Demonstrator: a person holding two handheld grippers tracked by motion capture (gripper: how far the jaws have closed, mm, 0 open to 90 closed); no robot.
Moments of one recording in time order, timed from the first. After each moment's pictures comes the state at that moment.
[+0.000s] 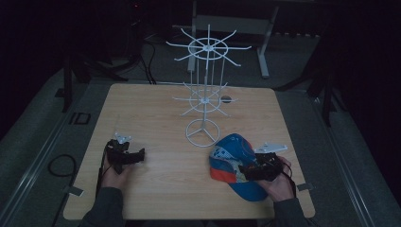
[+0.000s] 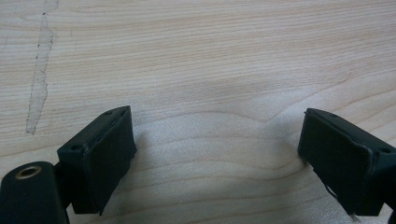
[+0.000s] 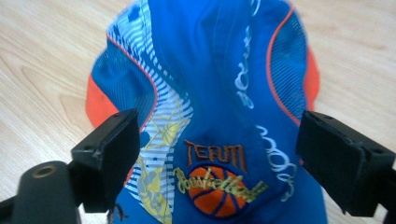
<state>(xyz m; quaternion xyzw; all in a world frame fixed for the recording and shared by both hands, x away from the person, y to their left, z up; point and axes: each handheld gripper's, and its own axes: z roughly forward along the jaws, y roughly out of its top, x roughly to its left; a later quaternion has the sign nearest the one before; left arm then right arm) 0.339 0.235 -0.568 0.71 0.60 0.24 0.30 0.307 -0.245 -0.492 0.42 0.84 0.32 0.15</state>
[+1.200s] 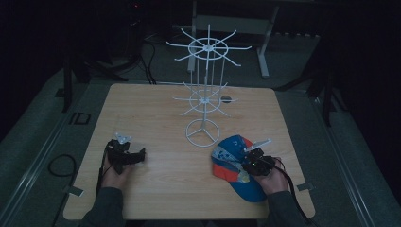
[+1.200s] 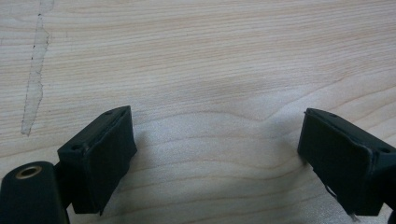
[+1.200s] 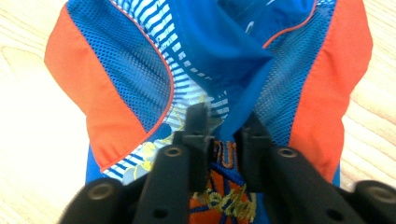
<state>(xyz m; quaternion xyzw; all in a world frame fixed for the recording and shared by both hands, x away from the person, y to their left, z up) 0.339 0.234 -0.567 0.71 0.59 0.24 0.30 0.330 -0.230 -0.510 0.42 0.88 0.21 0.12</state>
